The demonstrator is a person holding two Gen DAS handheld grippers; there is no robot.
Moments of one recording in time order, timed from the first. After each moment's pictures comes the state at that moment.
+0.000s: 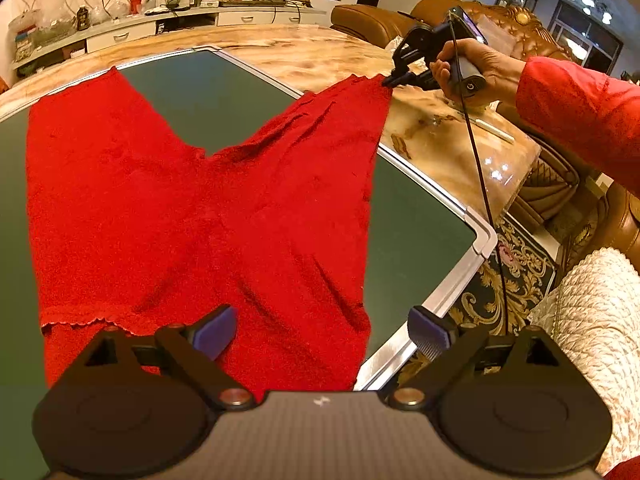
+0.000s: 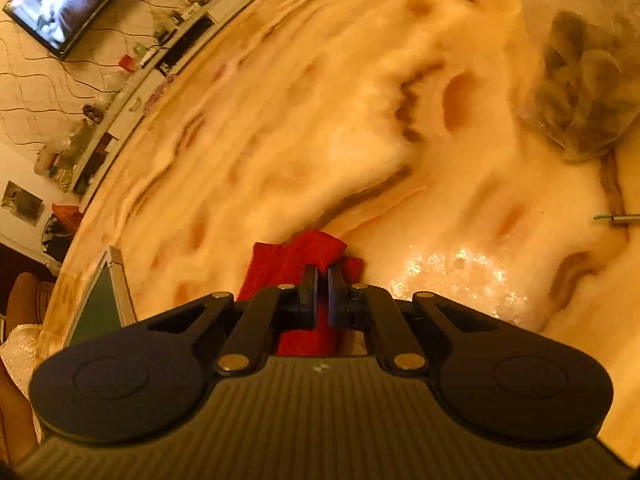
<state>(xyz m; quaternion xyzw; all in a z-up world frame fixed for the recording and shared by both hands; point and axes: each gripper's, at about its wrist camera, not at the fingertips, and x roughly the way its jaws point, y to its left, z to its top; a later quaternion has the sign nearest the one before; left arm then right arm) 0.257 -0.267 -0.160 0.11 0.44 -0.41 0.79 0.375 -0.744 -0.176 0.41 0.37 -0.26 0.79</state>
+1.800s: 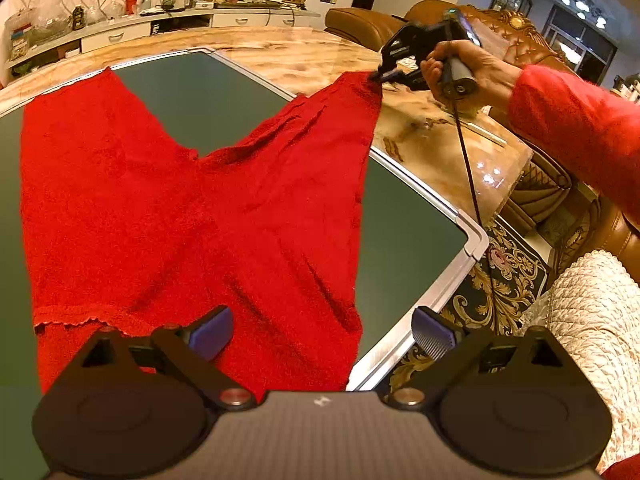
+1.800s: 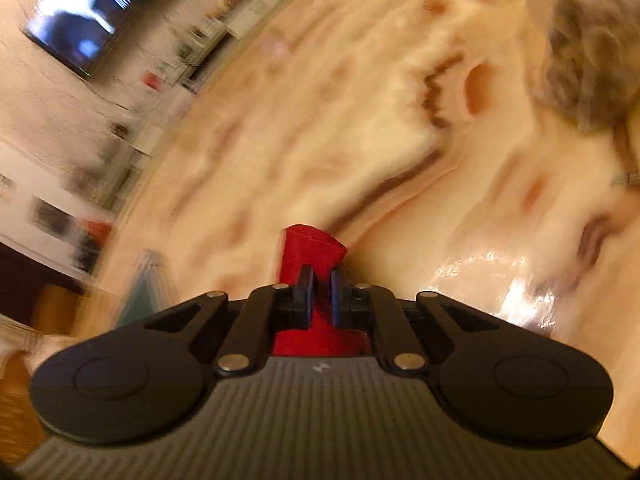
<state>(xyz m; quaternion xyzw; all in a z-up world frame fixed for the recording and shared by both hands) 0.256 -0.266 -0.161 0.10 0.44 -0.43 0.79 0.354 -0.719 -0.169 0.46 0.31 -0.21 0.80</state>
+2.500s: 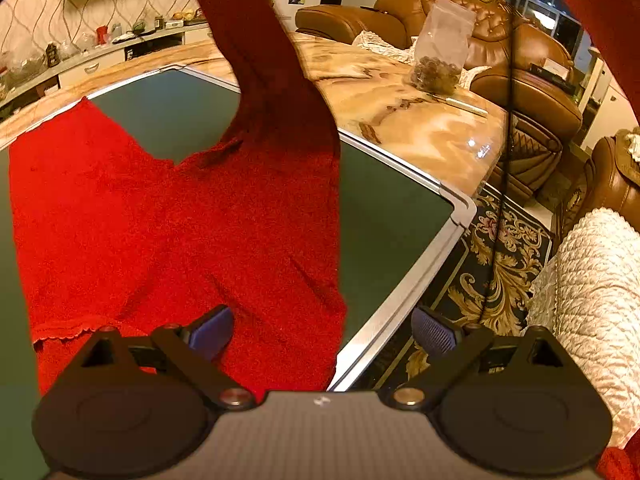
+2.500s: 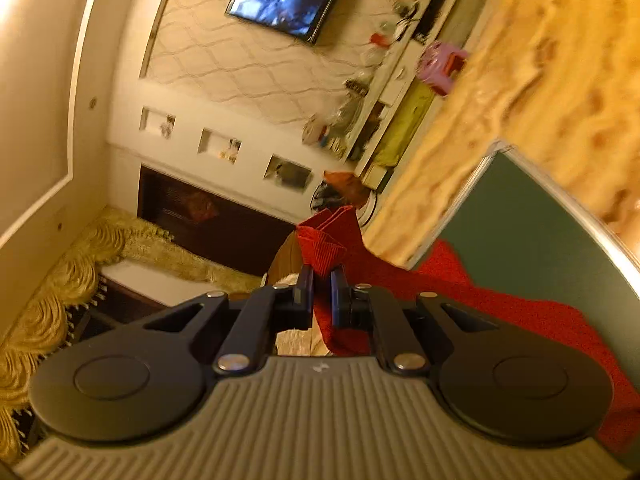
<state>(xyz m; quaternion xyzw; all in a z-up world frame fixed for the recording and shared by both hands) 0.235 -0.269 -0.164 0.16 0.40 -0.45 0.78 0.374 -0.508 -0.002 0.53 0.21 0.09 0.81</state>
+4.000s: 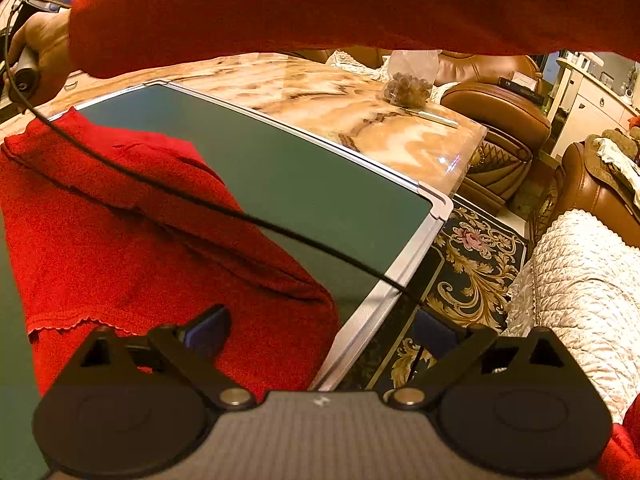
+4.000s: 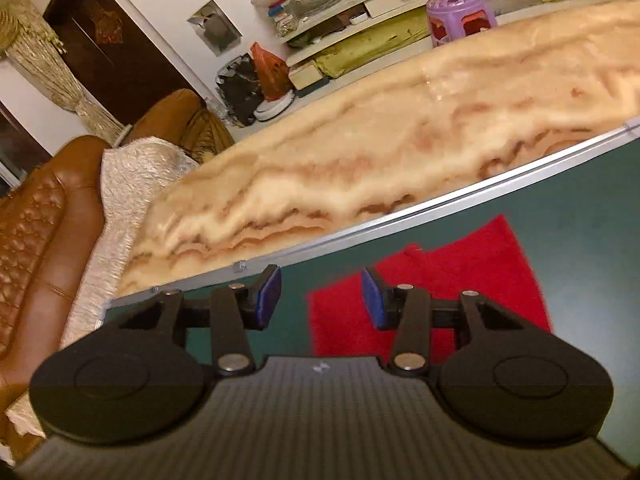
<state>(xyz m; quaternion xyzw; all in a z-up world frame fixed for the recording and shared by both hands) 0.235 -0.247 -0.173 0.13 0.37 -0.49 0.78 0.670 -0.328 -0.124 0.25 0.41 0.04 0.87</state>
